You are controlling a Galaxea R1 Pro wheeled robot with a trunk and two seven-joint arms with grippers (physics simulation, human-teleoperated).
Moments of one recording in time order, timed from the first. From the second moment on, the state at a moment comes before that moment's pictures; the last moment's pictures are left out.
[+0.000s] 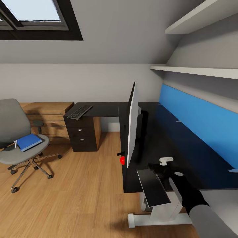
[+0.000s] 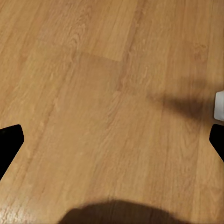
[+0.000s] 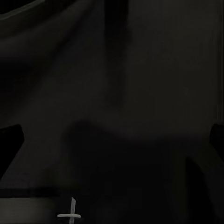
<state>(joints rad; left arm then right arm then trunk) -0.11 -0.05 -0.02 -0.33 0.27 -0.44 0.04 -0.64 -0.11 0.05 -0.76 -0.07 0.21 0.20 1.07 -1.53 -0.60</state>
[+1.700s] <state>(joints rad) -0.11 -0.05 -0.02 -0.33 0.27 -0.44 0.04 -0.48 -0.13 -0.12 -1.14 -0.24 0.27 0.21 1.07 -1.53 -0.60</state>
